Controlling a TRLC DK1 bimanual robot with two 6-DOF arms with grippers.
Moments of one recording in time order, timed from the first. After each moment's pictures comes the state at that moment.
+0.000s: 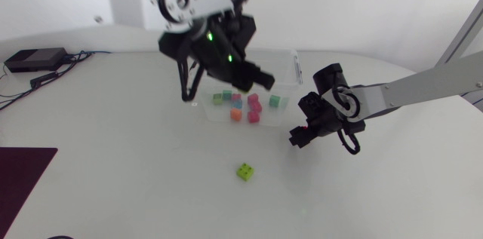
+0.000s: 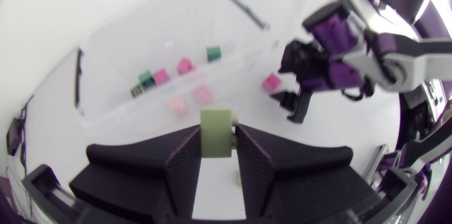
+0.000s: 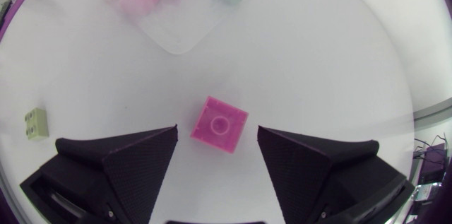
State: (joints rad) left arm -0.70 1.82 1.65 -0.76 -0.05 -0.06; right arm 0.26 1.89 0.97 -0.17 0.02 -0.27
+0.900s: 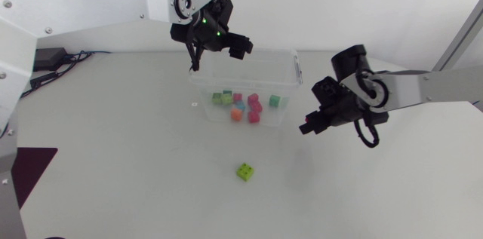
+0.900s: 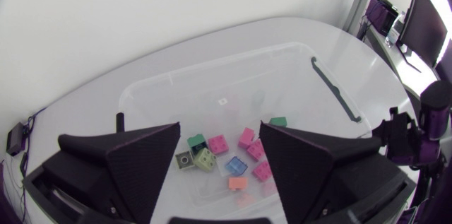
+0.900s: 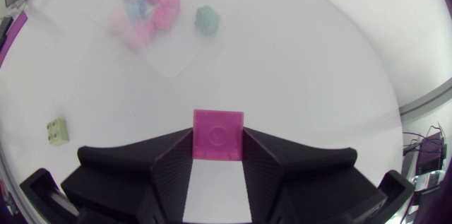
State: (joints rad) left arm -0.49 2.10 1.90 -0.54 -0.03 0.00; right arm 0.23 1.70 0.95 -0.25 0.02 -0.26
